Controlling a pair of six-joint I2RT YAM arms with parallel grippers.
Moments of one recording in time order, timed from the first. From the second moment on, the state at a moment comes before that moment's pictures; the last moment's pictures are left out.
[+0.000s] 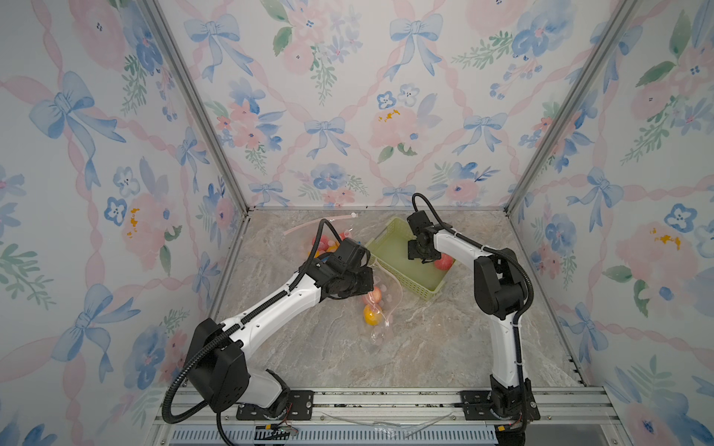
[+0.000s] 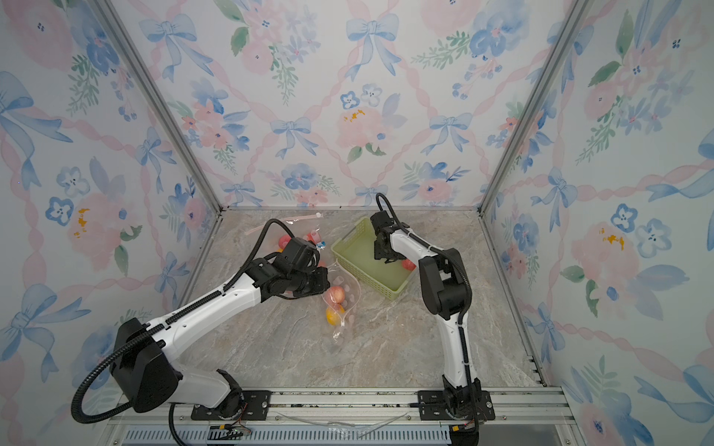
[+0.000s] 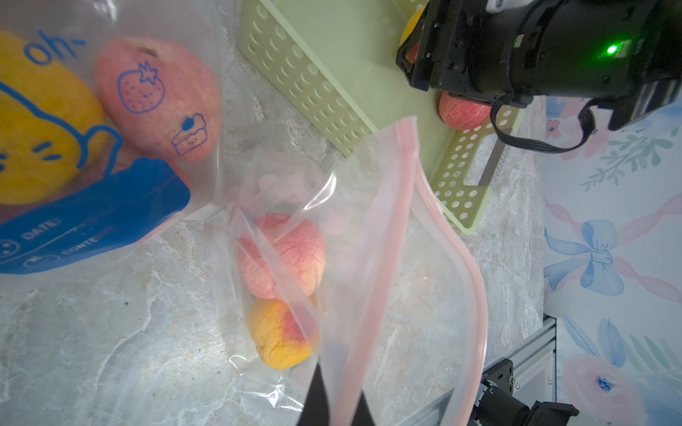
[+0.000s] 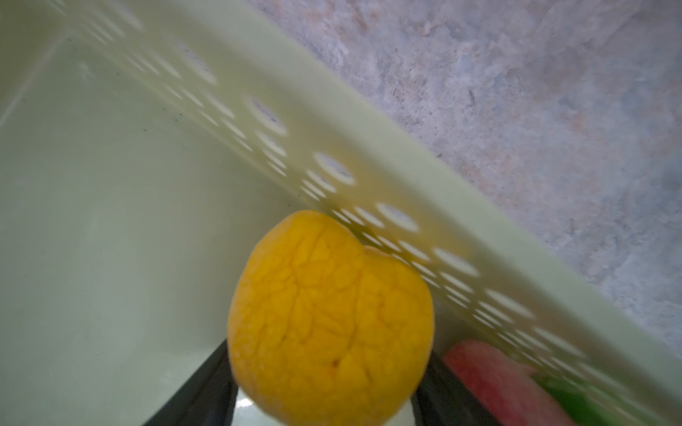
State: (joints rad) left arm -0.68 1.42 1.17 -0.68 0.13 -0.76; right arm 0.39 2.21 1.75 -0.73 0.29 0.37
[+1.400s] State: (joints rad) left arm -0.68 1.46 1.20 -0.67 0.13 -0.76; right arm 0.90 1.36 1.30 -0.72 0.13 0.43
